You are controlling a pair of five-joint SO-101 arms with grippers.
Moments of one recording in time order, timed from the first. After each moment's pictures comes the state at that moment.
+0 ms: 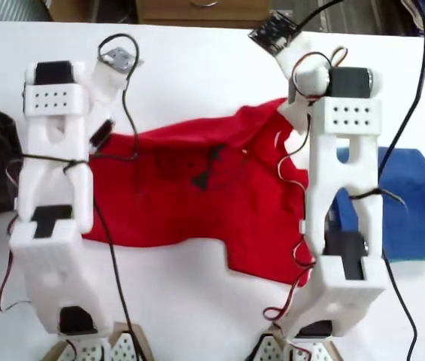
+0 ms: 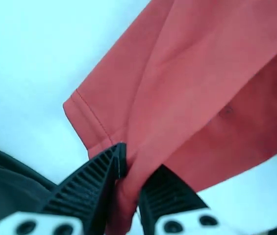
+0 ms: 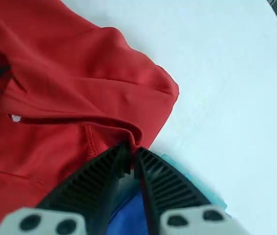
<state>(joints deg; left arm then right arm) -11.8 23.5 -29.0 101.2 -34.5 -3.3 11.7 -30.6 90.6 45.8</state>
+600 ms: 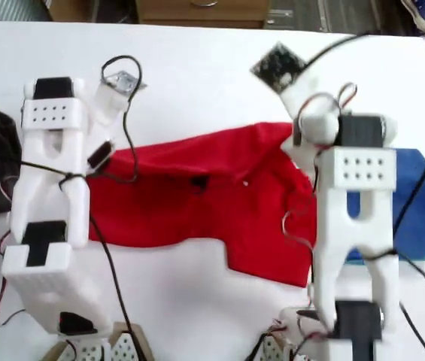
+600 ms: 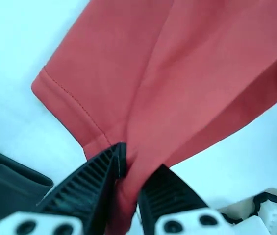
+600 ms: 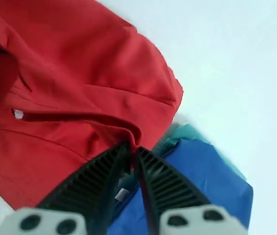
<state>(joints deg) -12.2 14.4 -11.7 99.6 -37.3 -3.3 -17.5 6.2 83.1 45.7</state>
